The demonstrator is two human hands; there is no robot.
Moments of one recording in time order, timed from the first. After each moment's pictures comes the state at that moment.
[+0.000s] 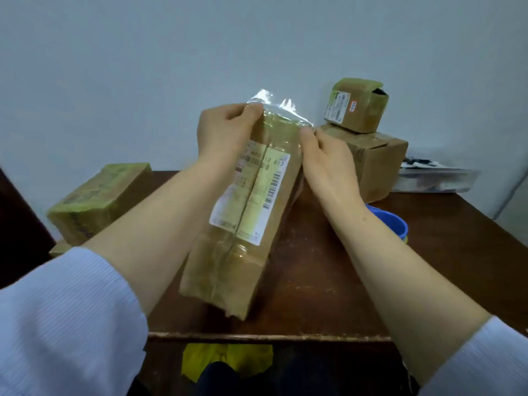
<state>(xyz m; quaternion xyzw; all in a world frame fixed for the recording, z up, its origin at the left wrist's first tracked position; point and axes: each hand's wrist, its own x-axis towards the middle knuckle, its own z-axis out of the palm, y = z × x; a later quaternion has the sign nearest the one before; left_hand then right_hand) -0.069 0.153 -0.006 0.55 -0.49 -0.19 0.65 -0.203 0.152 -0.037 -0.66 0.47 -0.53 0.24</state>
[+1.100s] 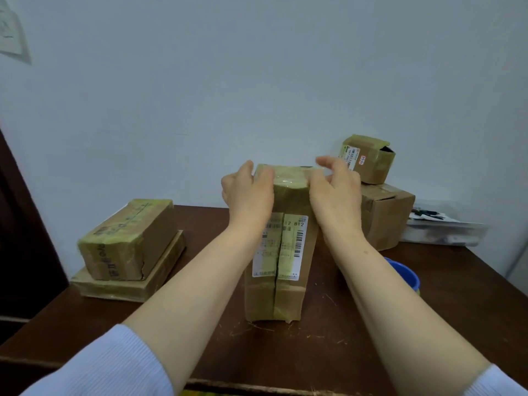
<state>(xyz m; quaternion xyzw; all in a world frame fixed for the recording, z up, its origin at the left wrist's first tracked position) -0.079 0.175 -0.014 0.57 -0.42 -0.23 0.67 -0.186 0.157 -0.009 -0.62 0.48 -0.57 0.24</state>
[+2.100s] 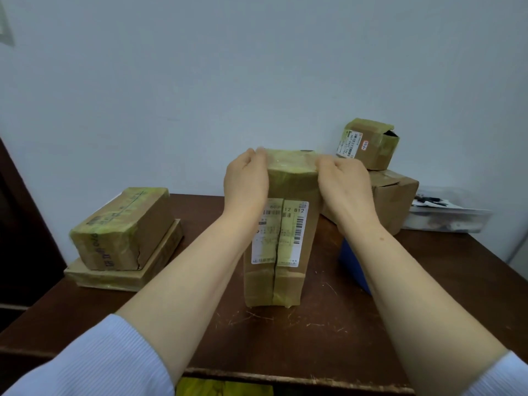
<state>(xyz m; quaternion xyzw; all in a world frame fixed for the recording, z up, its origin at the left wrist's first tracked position) -0.076 0.168 -0.015 0.53 -0.42 -0.28 0.68 -0.196 0.147 -0.013 -0.66 0.48 -0.54 0.22</state>
